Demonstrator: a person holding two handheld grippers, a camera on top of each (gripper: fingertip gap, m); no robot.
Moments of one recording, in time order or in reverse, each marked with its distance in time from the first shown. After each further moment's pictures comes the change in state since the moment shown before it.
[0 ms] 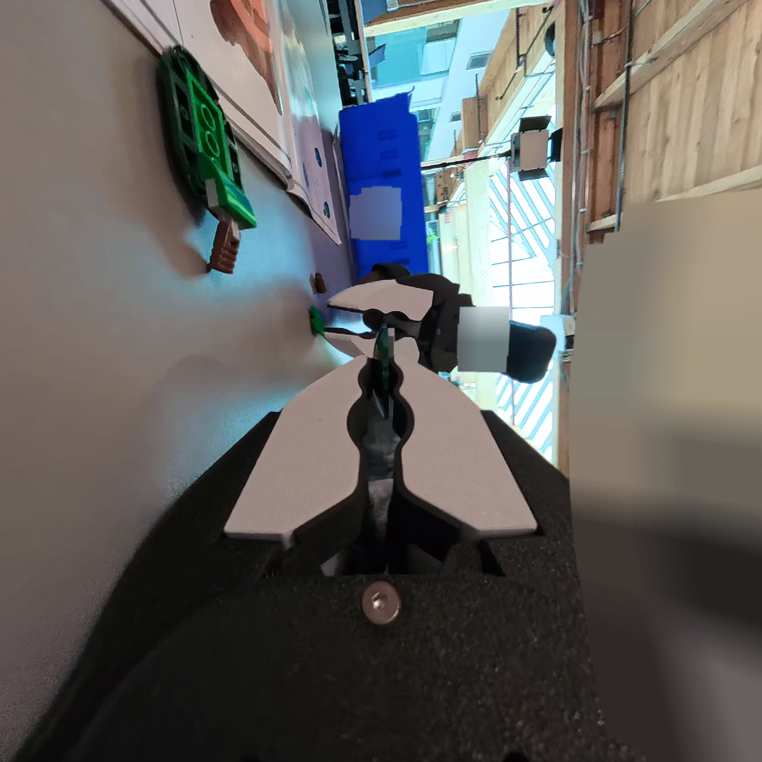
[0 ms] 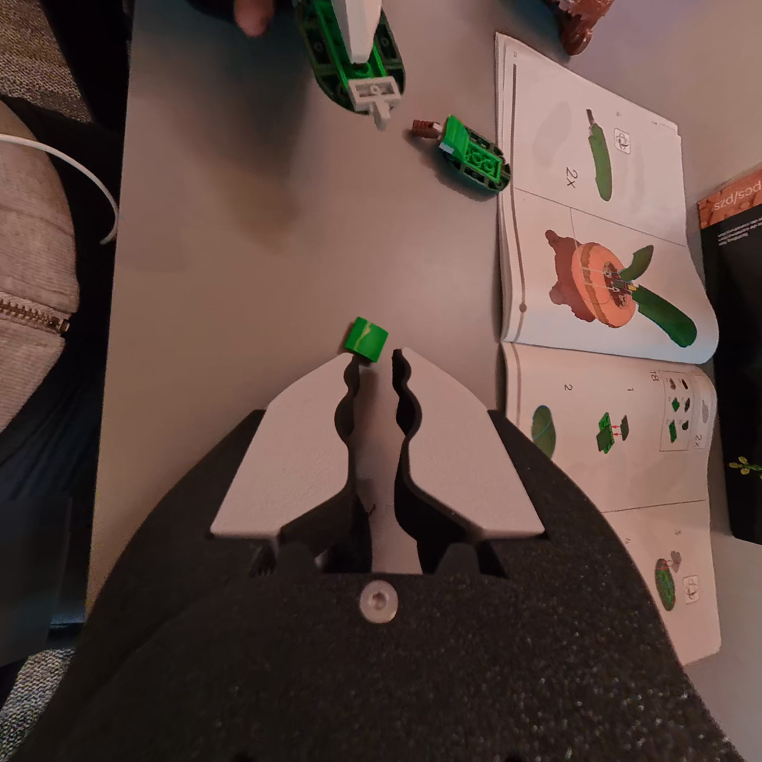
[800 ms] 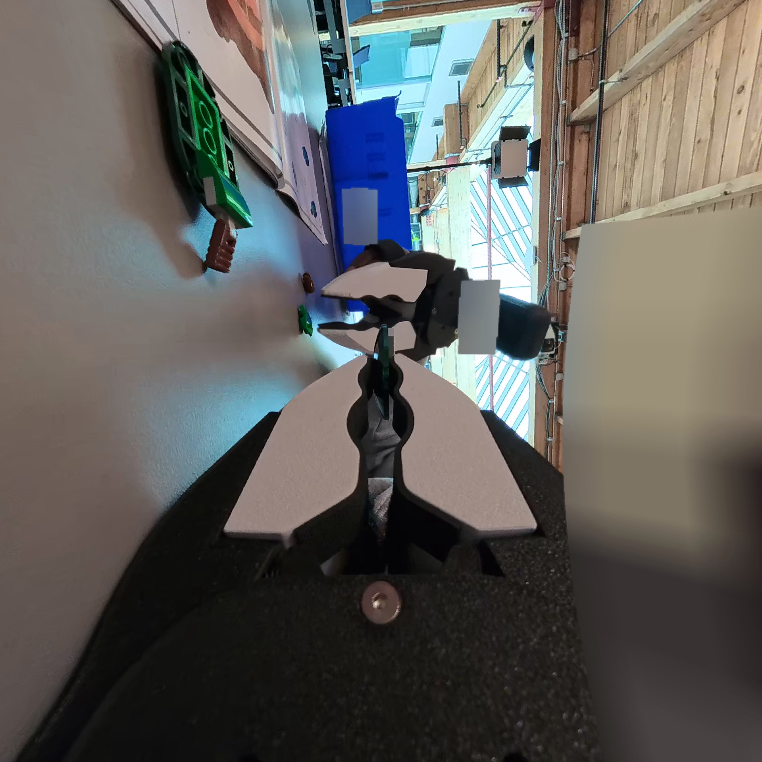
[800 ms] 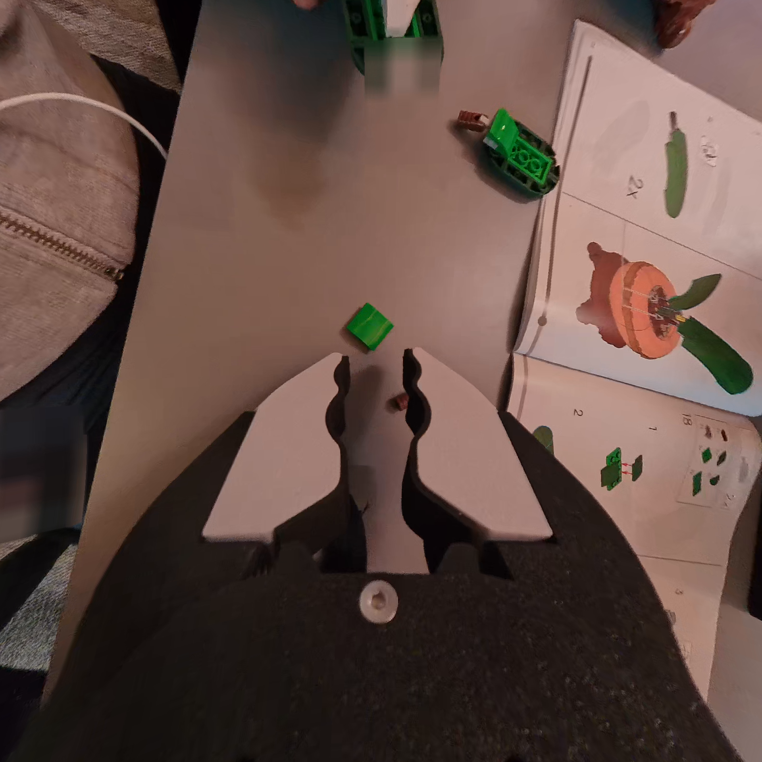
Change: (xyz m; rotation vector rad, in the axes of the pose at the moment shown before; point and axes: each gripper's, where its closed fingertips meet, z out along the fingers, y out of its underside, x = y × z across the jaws) left arm 0.003 -0.001 -0.001 0.001 0.034 -0.030; right arm 0.001 0.002 -0.004 -0.036 -0.209 -0.078
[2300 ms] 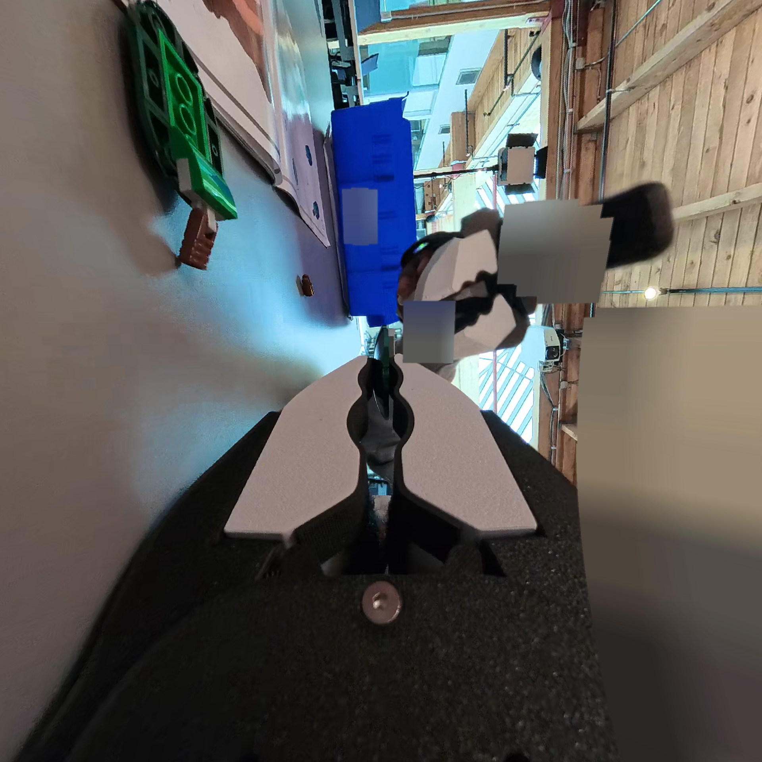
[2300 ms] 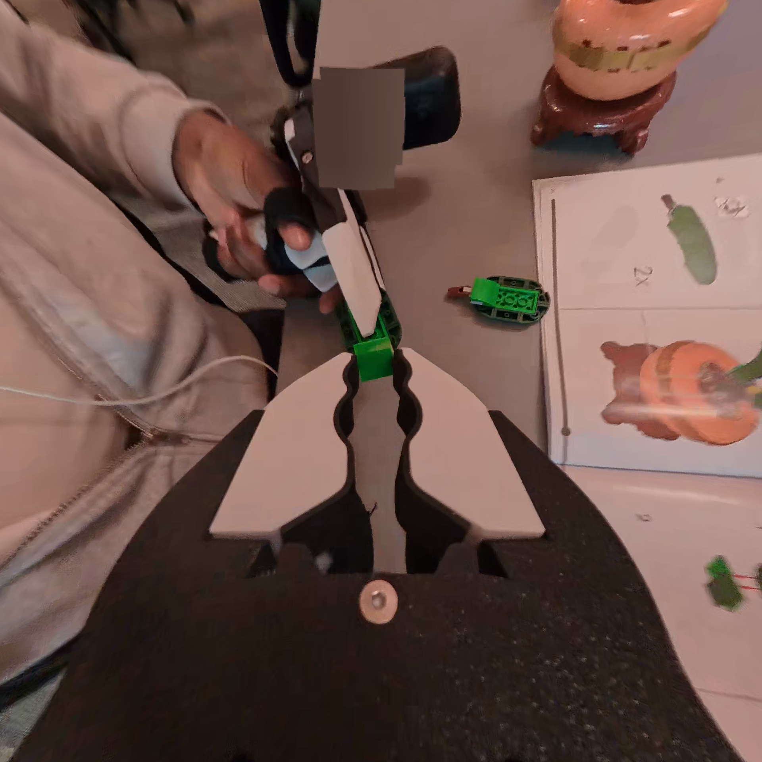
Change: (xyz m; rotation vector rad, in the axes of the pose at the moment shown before) left arm -0.001 0.003 0.015 0.014 -0.020 -0.006; right arm 0.012 -0.086 -0.012 0.232 -0.222 0.395
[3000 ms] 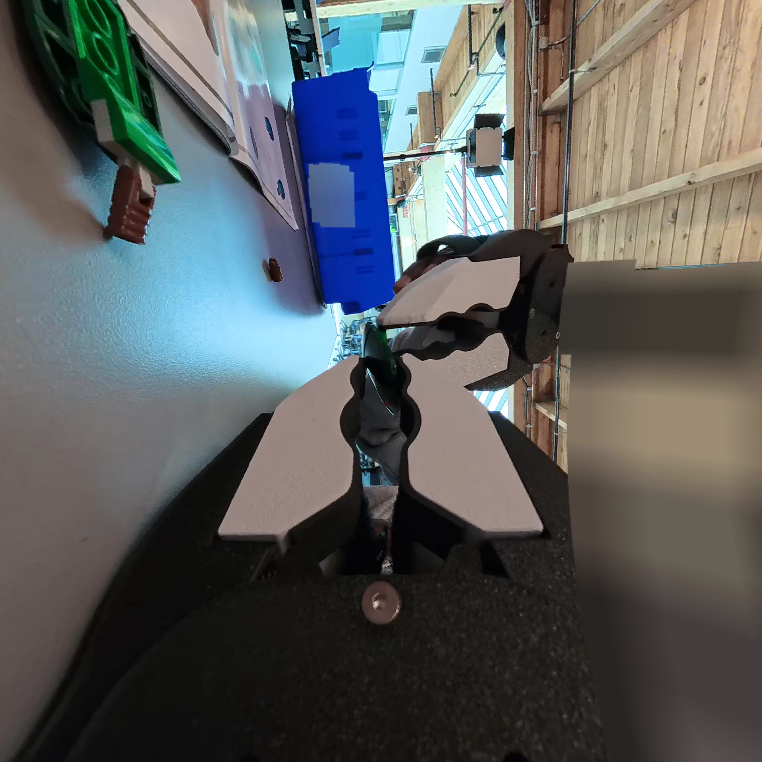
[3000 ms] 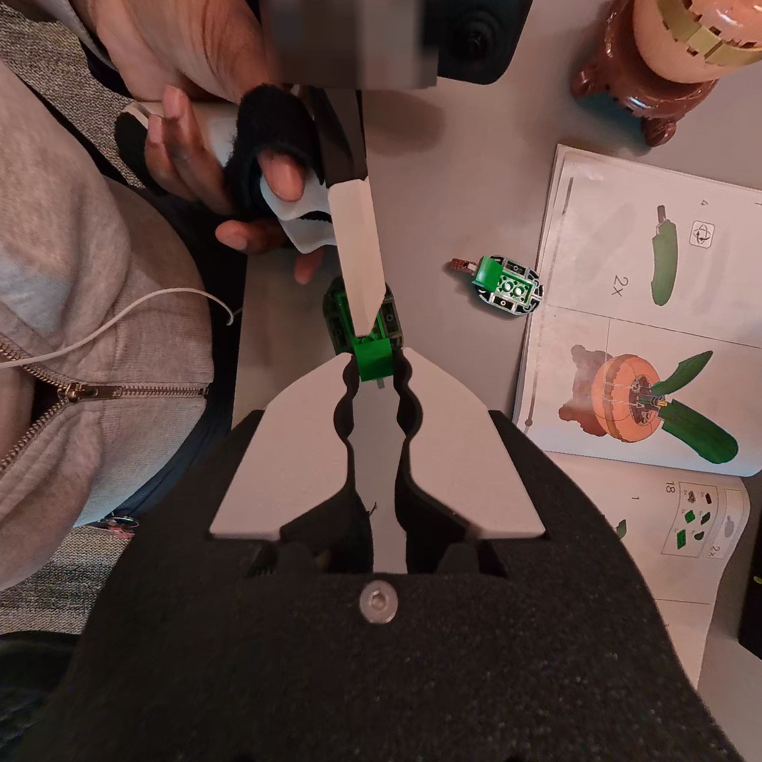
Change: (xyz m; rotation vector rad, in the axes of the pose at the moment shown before) left arm 0.010 0.010 0.005 -0.036 0.088 0.000; right arm -0.007 0.010 0.011 -0.310 0.176 -0.247
